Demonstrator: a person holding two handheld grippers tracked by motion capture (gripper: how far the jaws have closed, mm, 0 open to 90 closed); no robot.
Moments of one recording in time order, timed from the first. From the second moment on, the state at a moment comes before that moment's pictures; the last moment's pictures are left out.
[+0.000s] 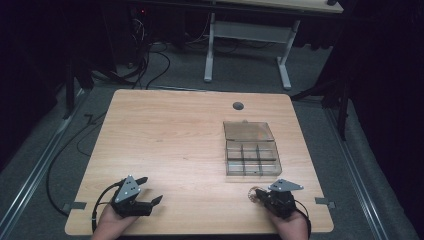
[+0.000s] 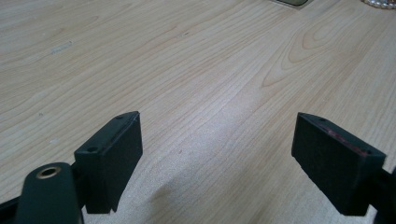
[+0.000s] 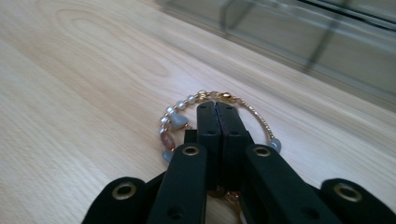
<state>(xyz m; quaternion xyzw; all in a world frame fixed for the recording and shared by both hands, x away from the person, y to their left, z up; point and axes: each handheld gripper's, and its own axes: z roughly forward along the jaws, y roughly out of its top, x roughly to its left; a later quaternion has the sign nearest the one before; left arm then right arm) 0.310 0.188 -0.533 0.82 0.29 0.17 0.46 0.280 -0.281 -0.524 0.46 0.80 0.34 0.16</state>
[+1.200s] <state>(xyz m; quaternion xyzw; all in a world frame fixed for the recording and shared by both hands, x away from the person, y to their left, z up) 0.310 0.187 -0.533 0.83 0.29 0.17 0.45 0.259 -0.317 -0.504 0.51 0.76 0.36 0.20</state>
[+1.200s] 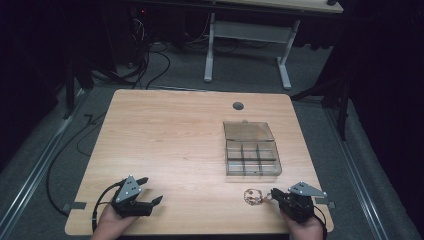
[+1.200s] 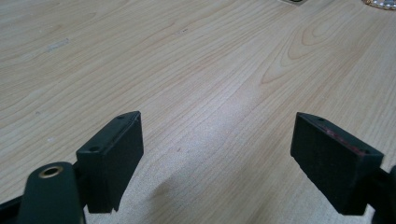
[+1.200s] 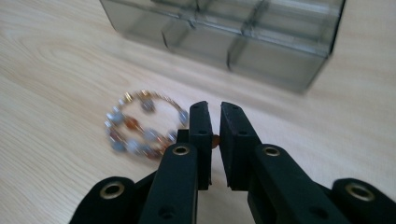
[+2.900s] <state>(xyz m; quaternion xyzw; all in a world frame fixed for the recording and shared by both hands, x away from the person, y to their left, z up) 0.307 0.188 -0.533 0.83 0.28 0.17 0.46 0.305 -0.307 -0.487 0.52 0.83 0.17 0.07</state>
